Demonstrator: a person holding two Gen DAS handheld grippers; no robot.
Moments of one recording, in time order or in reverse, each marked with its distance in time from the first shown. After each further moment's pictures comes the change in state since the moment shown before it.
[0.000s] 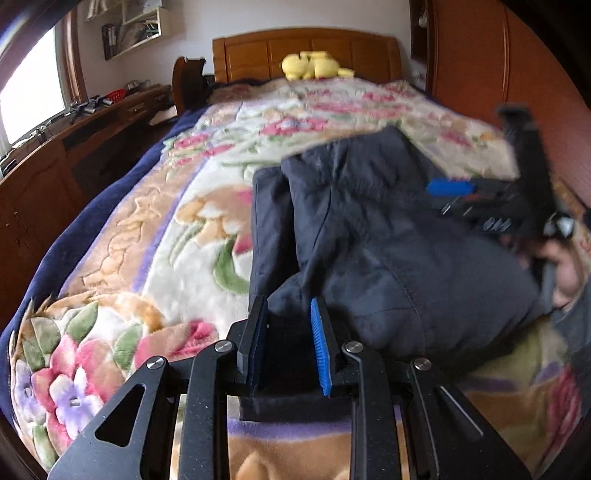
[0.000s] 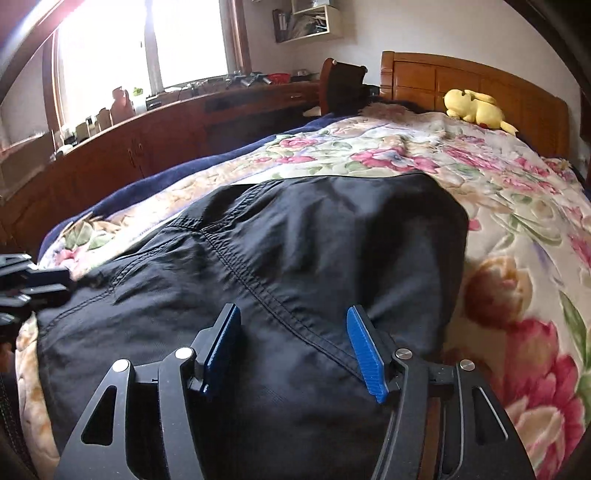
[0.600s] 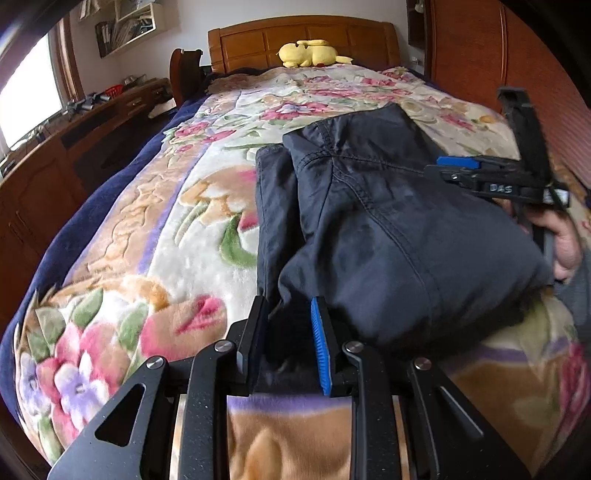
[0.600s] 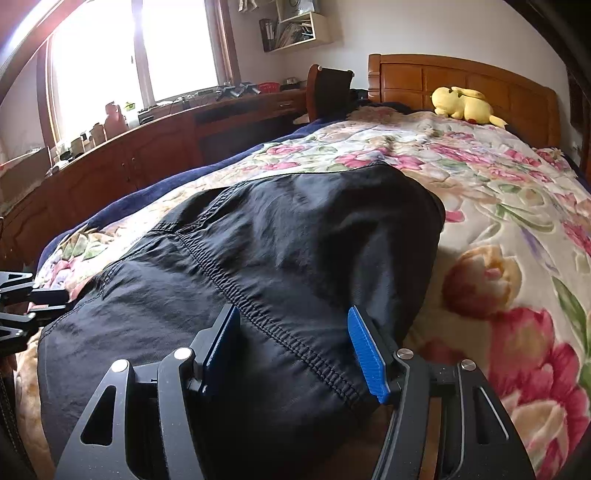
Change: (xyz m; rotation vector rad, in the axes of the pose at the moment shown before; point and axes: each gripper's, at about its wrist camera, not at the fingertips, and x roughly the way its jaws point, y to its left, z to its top) left arm -0.015 0.007 -0.018 0.016 0.028 -0.004; right arm -0.005 -0.012 -0.015 0.057 -0.032 0.015
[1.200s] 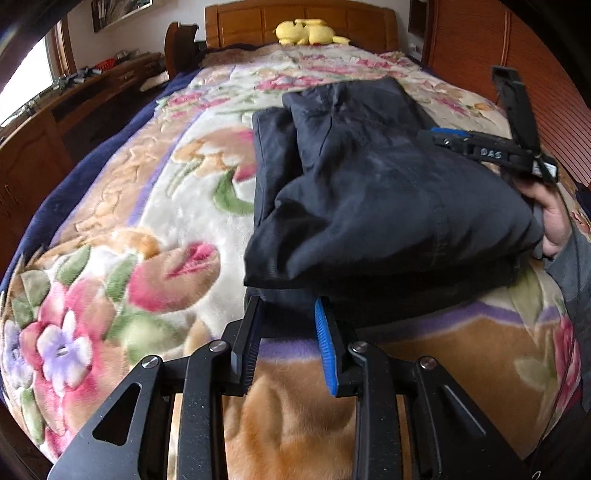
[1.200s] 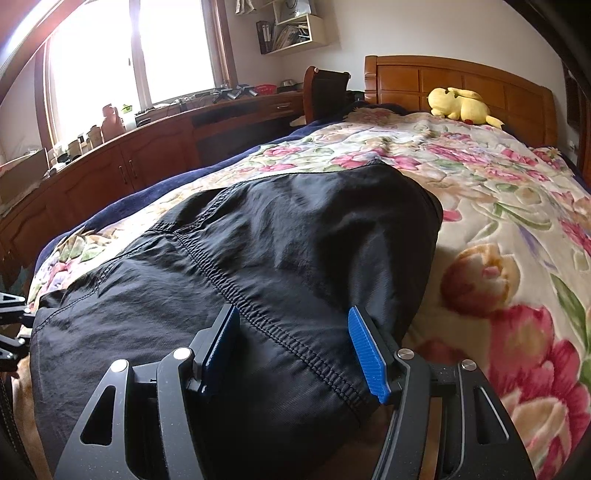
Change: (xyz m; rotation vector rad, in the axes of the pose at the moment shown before) left arm 0.012 0.005 -0.024 -0.023 0.101 -0.058; right arm -0.002 -0.001 -0.002 0.007 -0.005 -0.006
